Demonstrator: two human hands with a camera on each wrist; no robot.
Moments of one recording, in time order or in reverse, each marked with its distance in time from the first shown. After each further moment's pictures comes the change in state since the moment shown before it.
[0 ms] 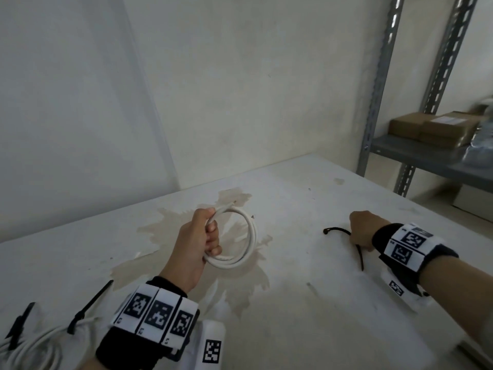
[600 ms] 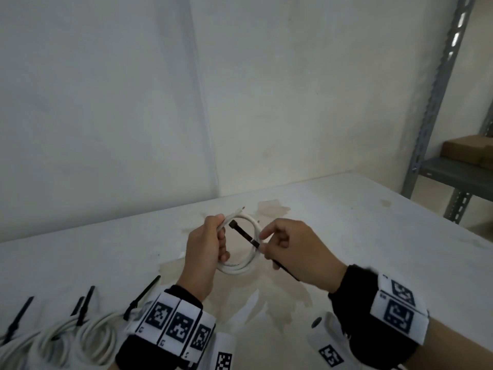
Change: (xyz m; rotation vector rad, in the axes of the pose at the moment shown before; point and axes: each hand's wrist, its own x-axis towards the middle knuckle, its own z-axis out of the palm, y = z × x) left_hand -0.016 0.019 -0.044 0.051 0.264 0.146; right_hand -0.103 -0.168 -0.004 0.984 0.103 -0.751
